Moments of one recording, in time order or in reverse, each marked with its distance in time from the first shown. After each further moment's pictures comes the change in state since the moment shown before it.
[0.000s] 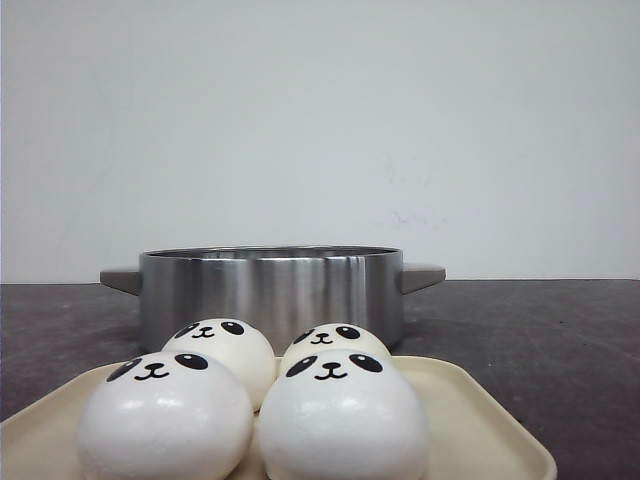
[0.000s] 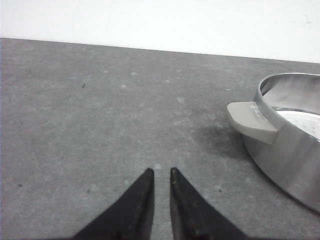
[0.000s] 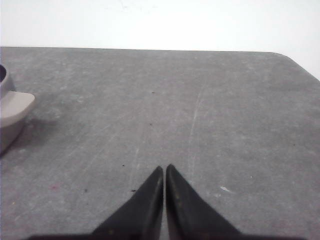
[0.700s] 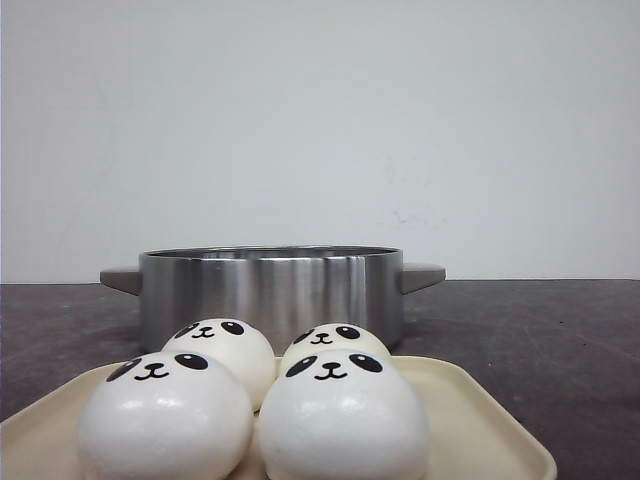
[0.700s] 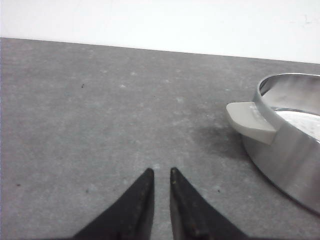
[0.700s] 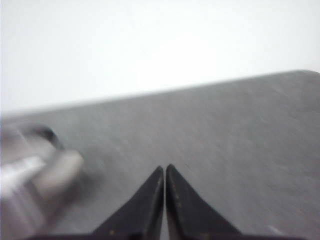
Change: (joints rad) left arm 0.000 0.000 0.001 0.000 0.003 -0.030; right arm 0.000 0.000 0.000 0.218 -0.101 0.257
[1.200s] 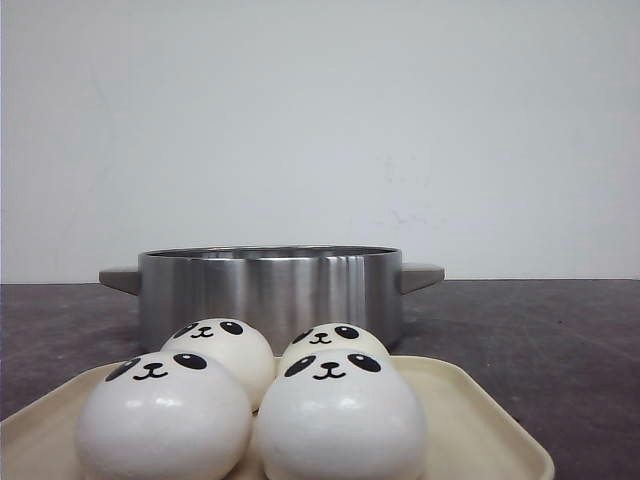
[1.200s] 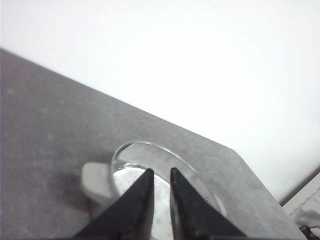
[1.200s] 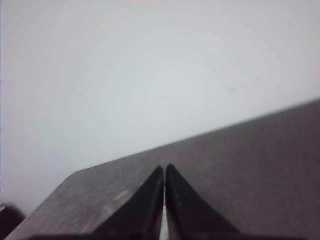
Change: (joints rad) left arm -0.005 0.197 0.501 -0.180 0.304 -0.411; right arm 0.001 0.229 0.496 -0.217 -0.238 0.218
